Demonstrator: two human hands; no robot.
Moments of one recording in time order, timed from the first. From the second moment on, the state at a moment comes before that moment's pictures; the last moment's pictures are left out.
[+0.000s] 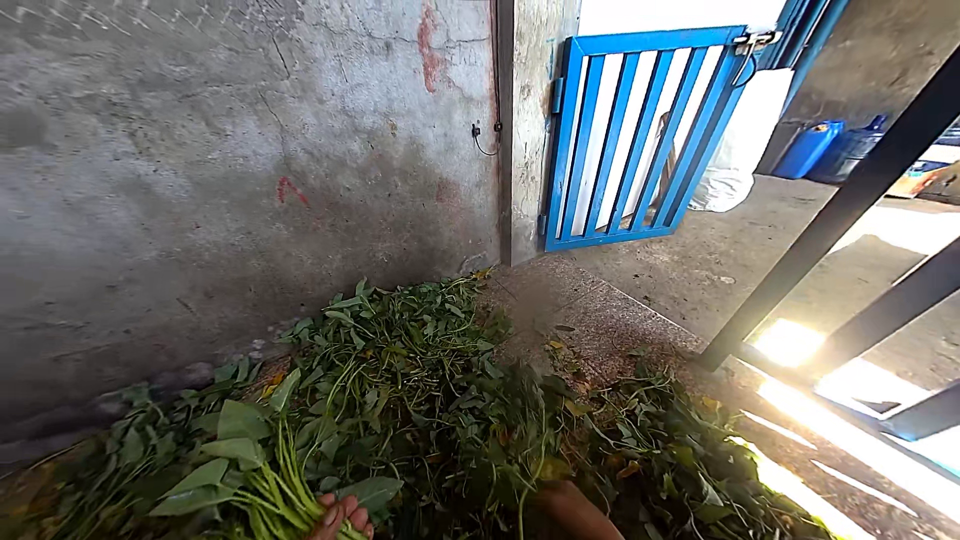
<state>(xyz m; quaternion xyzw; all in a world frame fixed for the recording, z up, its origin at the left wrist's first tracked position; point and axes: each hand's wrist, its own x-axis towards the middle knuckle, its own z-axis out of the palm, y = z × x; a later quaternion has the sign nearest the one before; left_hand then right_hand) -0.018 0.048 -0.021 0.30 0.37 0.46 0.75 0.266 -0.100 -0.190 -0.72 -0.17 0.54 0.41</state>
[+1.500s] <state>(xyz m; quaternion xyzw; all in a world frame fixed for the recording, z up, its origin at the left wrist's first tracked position) -0.004 0.030 -0.005 0.31 0.43 0.52 0.67 0.175 -0.058 -0.115 -0.74 -0.32 0.12 0.58</state>
